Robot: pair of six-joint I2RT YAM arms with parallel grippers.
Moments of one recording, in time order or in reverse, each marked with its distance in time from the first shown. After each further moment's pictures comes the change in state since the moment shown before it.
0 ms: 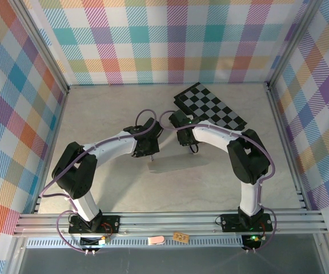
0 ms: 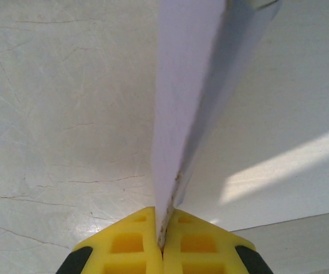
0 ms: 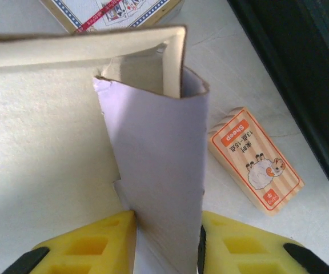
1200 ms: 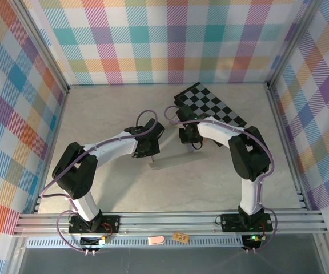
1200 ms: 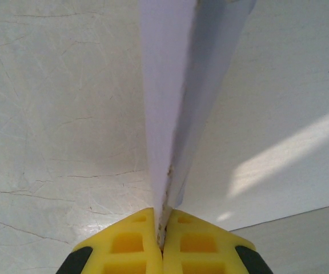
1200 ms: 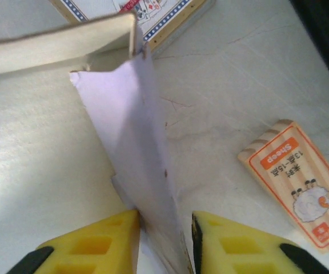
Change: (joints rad) left arm -0.011 0.000 0.000 -0.012 -0.008 -0.003; right arm -0.075 0.029 0.004 0.049 -0.206 -0.027
